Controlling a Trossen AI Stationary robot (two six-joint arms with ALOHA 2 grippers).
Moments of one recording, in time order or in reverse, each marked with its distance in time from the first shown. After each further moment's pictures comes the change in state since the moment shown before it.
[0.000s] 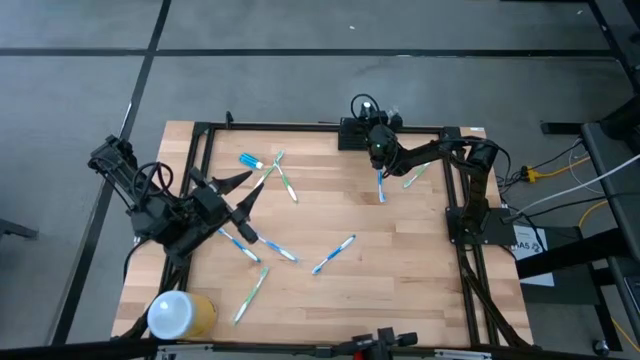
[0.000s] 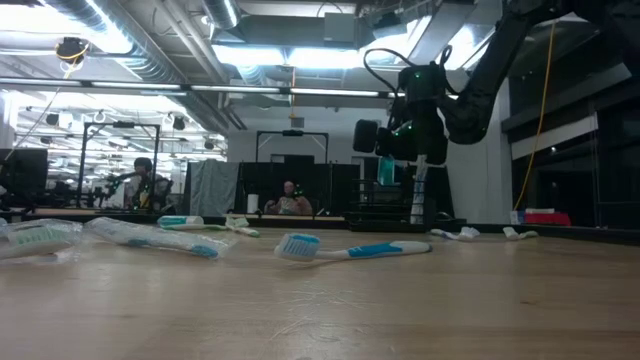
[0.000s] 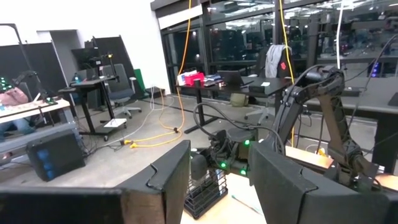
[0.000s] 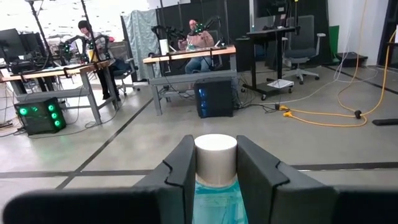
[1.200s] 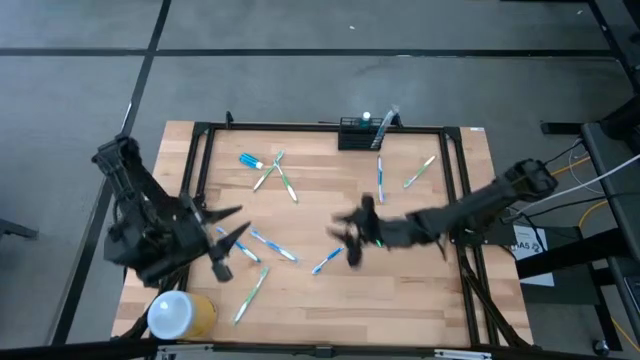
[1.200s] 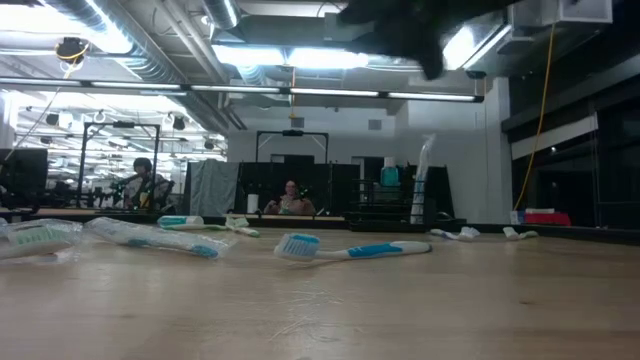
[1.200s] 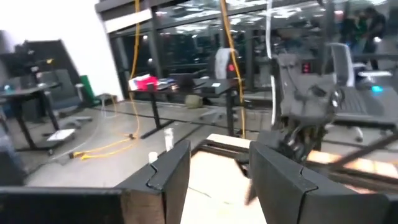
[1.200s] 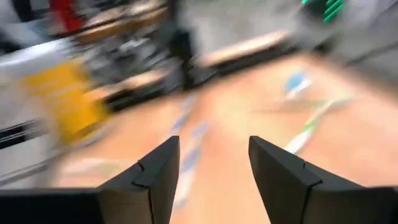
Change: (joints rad) left arm -0.240 0.023 0.000 -0.066 -0.022 -0.082; right arm 0.881 -0.445 0.000 -0.790 -0.363 0.293
